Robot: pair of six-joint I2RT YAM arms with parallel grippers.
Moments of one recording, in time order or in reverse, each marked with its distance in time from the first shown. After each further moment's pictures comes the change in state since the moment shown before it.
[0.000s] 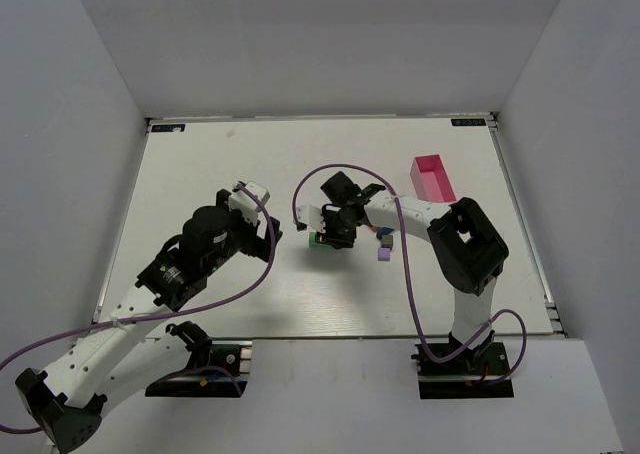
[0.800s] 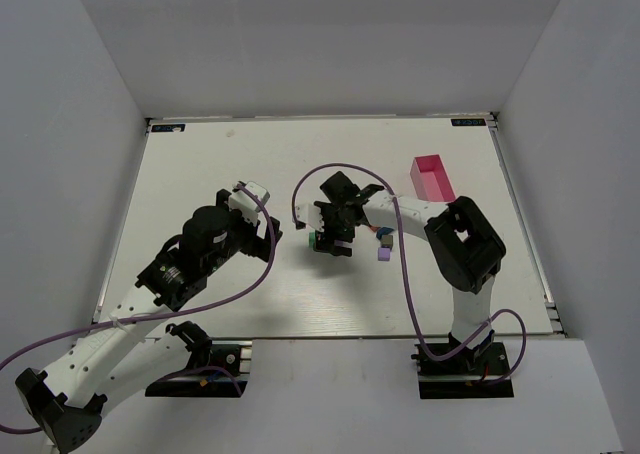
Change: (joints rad) left arm 0.000 0.000 0.000 0.000 0.000 0.000; right arm -0.002 0.018 0.003 0.031 0.003 0.011
